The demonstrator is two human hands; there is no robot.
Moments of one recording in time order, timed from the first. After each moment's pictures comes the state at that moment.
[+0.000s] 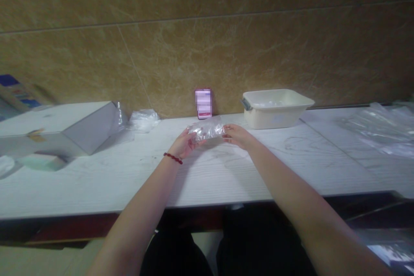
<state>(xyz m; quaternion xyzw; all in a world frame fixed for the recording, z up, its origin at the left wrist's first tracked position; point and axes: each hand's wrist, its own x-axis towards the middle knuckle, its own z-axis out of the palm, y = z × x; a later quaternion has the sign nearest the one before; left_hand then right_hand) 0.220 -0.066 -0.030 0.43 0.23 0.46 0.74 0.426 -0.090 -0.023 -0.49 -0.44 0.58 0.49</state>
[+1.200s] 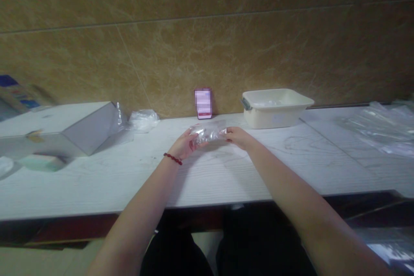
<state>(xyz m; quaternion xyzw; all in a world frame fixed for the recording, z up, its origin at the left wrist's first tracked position) 0.222 -0.073 -0.025 0.45 0.23 0.43 0.75 0.425 -0.090 -0.027 -0.52 -0.52 0.50 0.45</state>
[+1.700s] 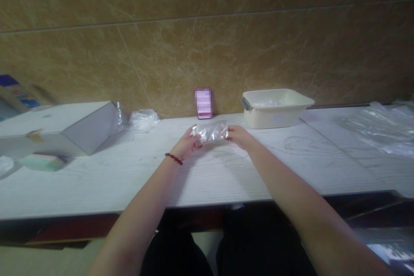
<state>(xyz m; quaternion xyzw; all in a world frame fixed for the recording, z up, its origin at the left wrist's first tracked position) 0.227 -0.071 -0.032 0.47 0.32 0.44 0.70 0.426 -0.084 -0.032 -0.50 -0.48 0.51 0.50</state>
